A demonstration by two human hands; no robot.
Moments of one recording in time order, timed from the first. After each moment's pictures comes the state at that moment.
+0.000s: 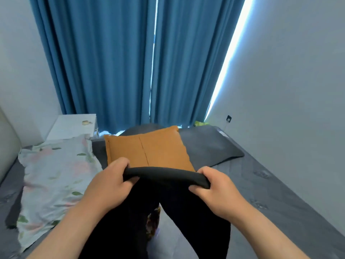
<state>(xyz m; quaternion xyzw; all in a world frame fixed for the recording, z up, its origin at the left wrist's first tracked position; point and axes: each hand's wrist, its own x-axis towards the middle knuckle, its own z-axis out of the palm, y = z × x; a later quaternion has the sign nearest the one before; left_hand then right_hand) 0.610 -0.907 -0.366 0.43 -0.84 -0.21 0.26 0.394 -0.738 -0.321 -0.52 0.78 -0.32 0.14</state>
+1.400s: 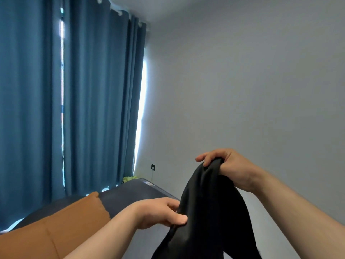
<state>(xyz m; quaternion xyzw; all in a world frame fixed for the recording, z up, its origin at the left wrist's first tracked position) 0.391 -0.679 -0.158 -0.07 -0.79 -0.59 -0.14 0.303 -0.475 -0.046 -0.42 0.72 -0.54 0.09</state>
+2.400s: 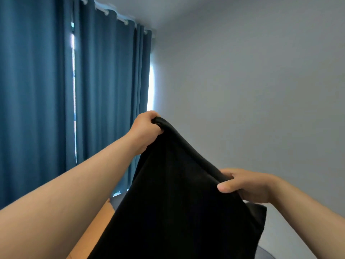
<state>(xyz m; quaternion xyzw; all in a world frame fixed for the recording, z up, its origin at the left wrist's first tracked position) 0.382 -0.715 0.014 0.09 -0.79 -0.48 0.38 0.269 -0.448 -0.053 -0.43 0.69 -0.43 0.39</state>
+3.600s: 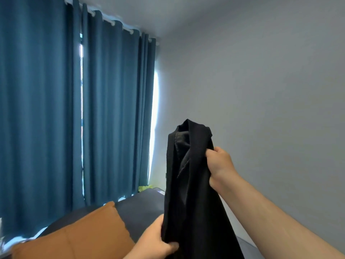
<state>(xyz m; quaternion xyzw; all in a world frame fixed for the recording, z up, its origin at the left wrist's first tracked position) 0.418 -0.681 -0.208 0.08 -0.86 -0.48 0.12 0.299 -0.549 -0.038 -0.16 0.59 -0.79 0.05</state>
